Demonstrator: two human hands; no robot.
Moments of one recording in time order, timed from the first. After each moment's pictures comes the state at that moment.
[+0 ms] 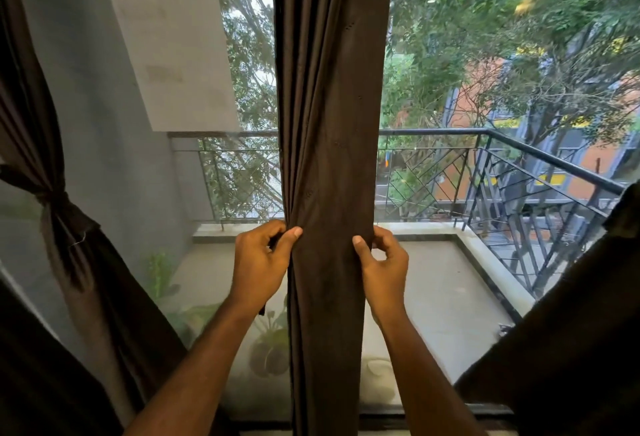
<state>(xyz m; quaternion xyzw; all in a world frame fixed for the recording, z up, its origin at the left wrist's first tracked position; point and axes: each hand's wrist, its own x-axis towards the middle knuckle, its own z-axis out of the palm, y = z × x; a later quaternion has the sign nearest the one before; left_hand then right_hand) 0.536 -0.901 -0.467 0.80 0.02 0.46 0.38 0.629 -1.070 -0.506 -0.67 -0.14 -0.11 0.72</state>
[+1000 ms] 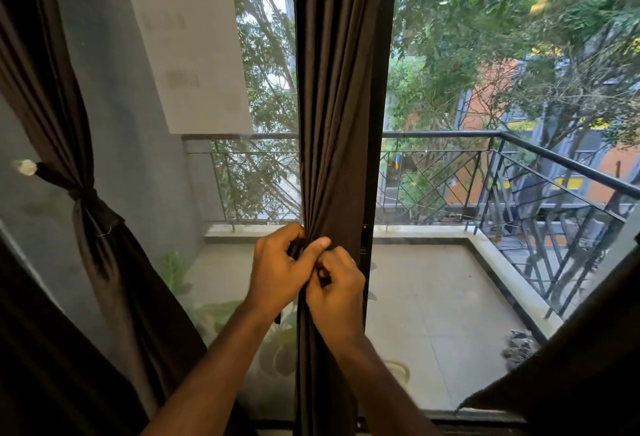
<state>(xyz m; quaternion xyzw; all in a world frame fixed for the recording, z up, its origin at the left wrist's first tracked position) 0.521 -0.920 -0.462 0.81 0.02 0.46 0.37 0.561 -1.018 -0.514 -0.67 -0.34 -0.27 0.60</state>
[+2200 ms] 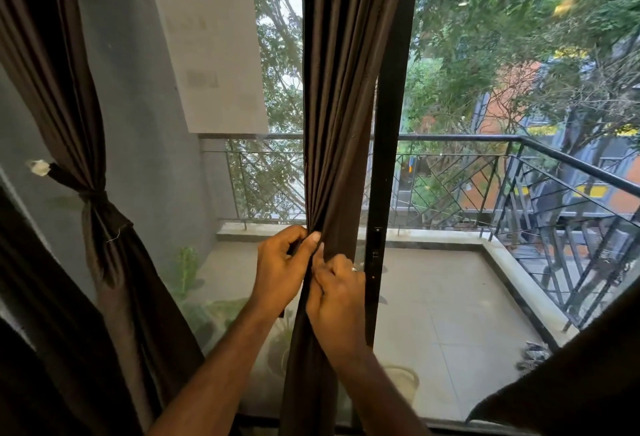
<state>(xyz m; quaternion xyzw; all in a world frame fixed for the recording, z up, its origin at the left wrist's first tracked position) 0.518 -0.910 -0.466 0.78 0.03 0.44 0.45 0.557 -1.010 -0.523 -0.74 -0.36 -0.33 0.47</state>
